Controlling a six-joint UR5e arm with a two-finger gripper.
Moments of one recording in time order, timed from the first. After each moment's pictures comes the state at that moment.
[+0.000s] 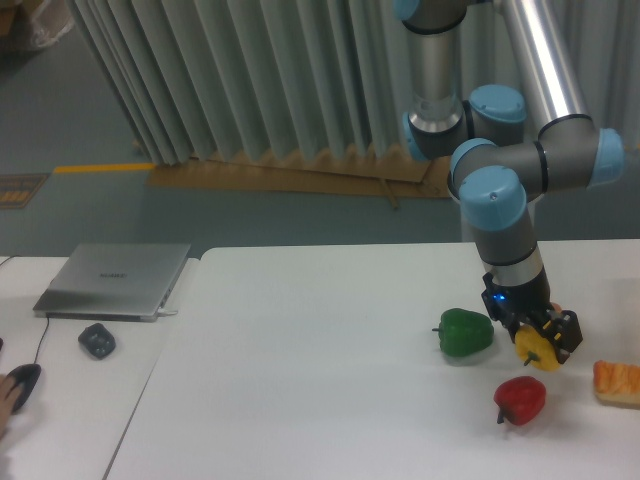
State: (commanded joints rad) arm 2.35 -1.89 -1.65 -1.08 1.83 0.95
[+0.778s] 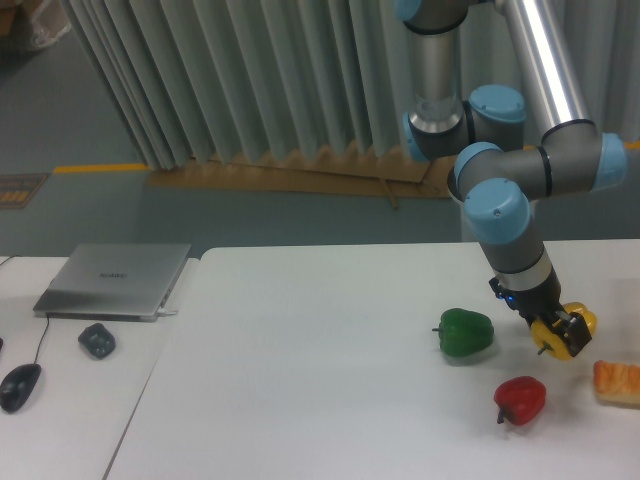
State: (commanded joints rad) arm 2.35 -1.90 -1.68 -1.10 1.88 1.04
